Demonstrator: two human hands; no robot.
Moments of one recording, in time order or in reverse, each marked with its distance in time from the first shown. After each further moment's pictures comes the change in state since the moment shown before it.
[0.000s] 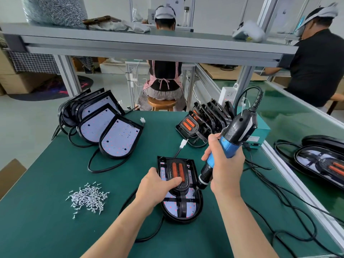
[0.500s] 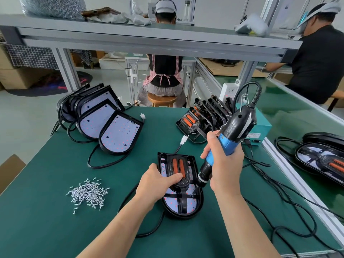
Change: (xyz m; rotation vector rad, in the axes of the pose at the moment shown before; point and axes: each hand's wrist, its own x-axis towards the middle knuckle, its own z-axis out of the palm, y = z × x) left_hand 0.000 0.000 0.001 -0.054 -0.009 -0.008; right_hand -0.001 0.002 0.002 -0.005 -0.011 0.021
